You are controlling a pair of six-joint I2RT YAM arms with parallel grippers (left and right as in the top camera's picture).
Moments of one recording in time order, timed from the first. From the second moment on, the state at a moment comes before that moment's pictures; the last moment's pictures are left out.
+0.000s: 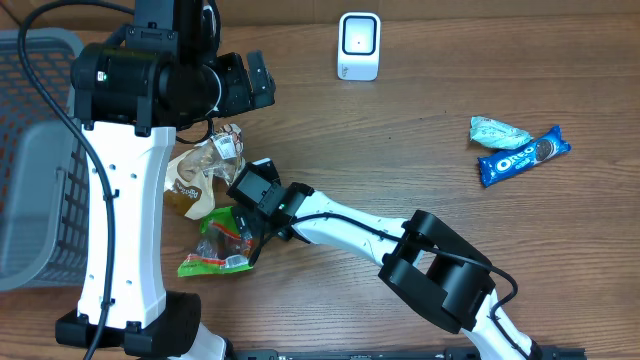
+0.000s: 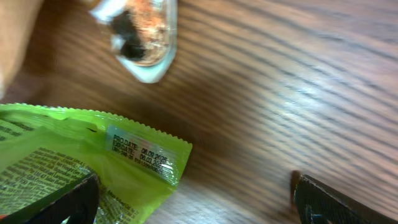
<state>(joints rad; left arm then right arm) -0.16 1.74 2.25 -1.55 0.10 -0.42 1.00 2.22 1.62 -0.52 0.10 0.60</state>
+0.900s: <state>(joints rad) -0.16 1.74 2.25 -1.55 0.10 -0.42 0.49 2.22 1.72 -0.87 -0.06 0.57</state>
